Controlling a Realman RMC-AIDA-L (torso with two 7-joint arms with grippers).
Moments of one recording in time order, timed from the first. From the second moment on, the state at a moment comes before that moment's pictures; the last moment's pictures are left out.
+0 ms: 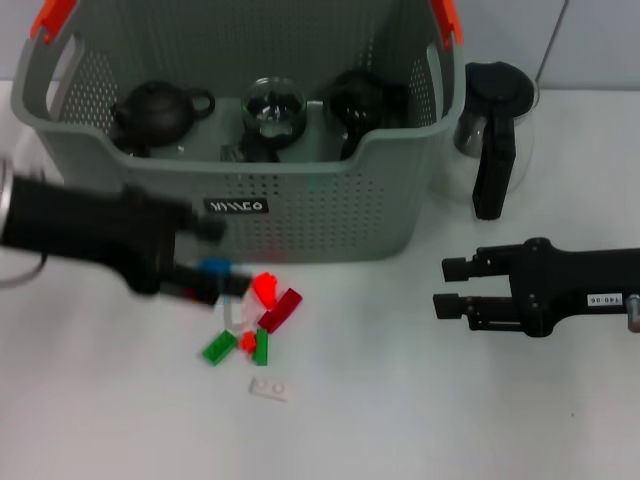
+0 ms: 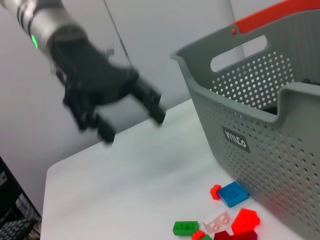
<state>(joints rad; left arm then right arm) -0.45 -2.11 0.83 1.41 2.15 1.89 -1.99 0.54 2.04 -0.87 -0.69 -1.97 -1.63 1.53</state>
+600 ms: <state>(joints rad) -0.48 -2.17 0.93 1.31 2.51 1.78 -2.03 0.55 2.04 -0.87 -0.69 -1.97 -1.62 1.54</state>
